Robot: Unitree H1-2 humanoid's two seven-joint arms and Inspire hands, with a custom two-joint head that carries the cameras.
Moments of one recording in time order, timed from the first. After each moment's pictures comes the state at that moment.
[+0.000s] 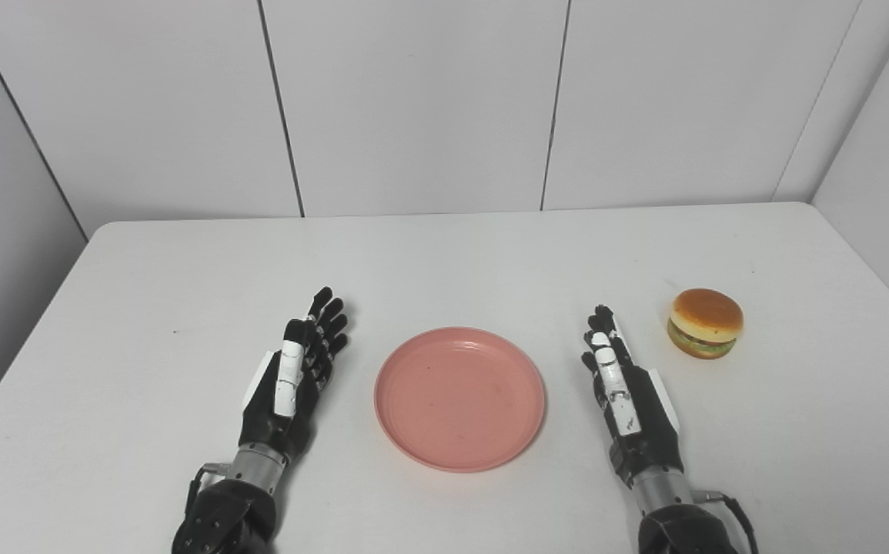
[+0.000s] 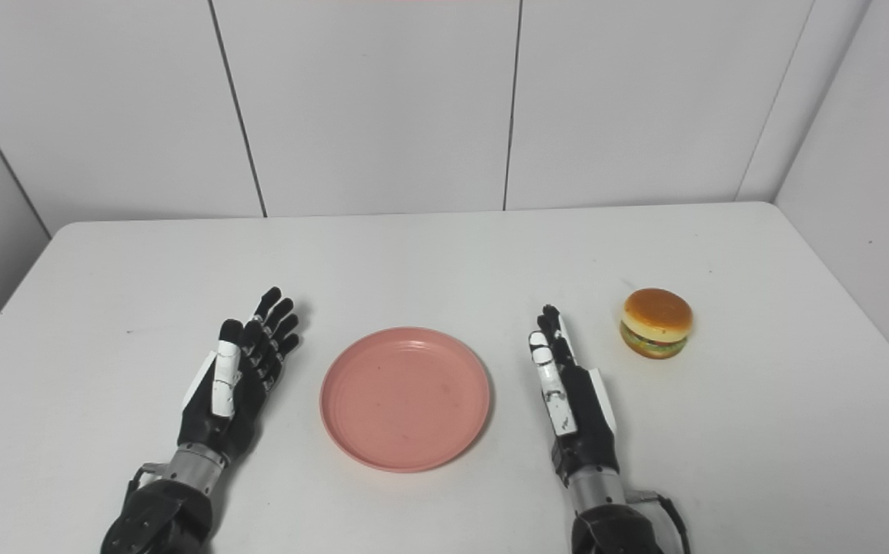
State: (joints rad) left arm -0.18 0.05 0.03 0.15 -0.20 -0.07 -0.24; right arm -0.09 0.03 0.00 -0.05 0.07 0.07 0.02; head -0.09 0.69
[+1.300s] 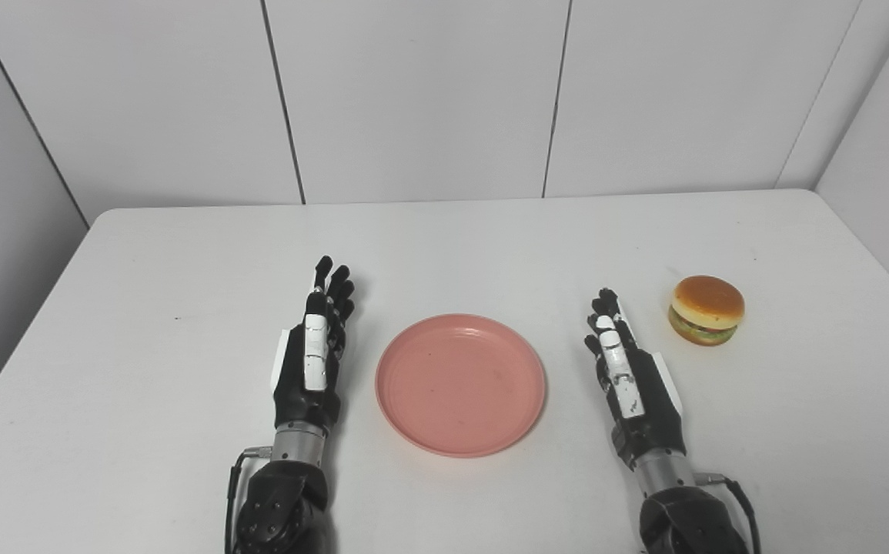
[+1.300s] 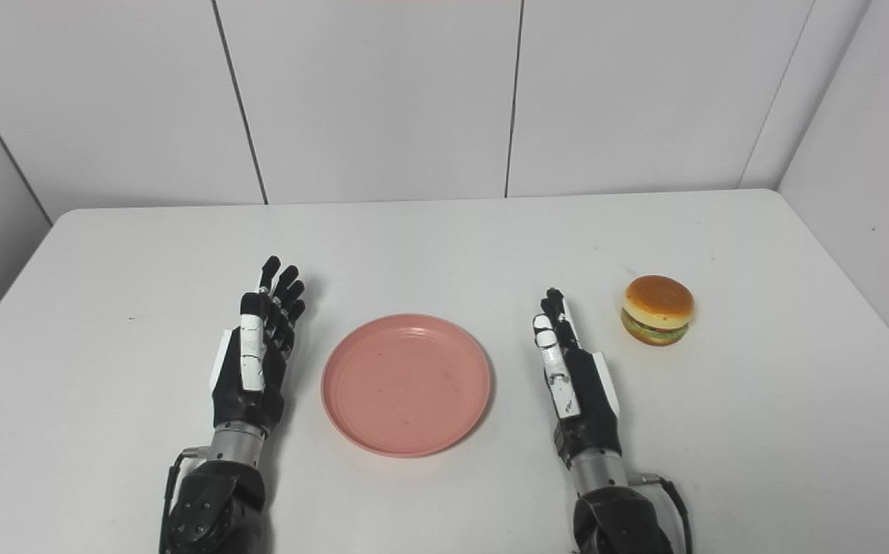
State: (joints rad) left arm -0.20 -0.09 0.01 0.19 -0.10 -0.16 -0.04; right arm -0.09 0.03 0.00 -0.06 0.08 0.07 0.02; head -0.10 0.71
